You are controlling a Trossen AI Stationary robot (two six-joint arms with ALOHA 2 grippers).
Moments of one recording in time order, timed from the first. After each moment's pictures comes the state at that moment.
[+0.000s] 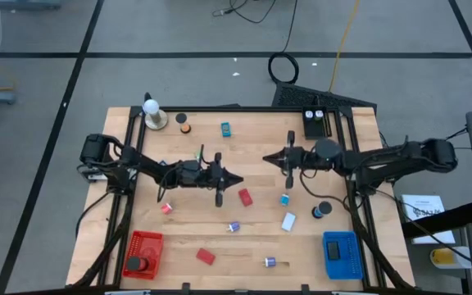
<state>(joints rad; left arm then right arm) -0.04 1.72 0.59 1.04 -0.06 -0.02 -0.10 1.13 0.49 0.62 -0.02 -0.16</state>
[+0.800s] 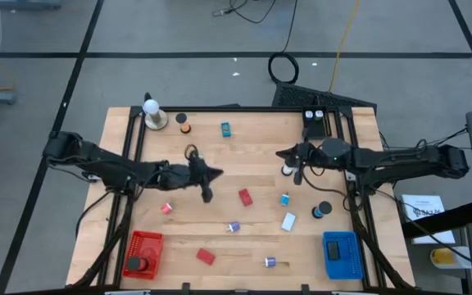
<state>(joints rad) -0.15 1.32 0.59 0.36 -0.44 -0.28 -0.11 0.91 0.48 0.22 0.13 -0.10</state>
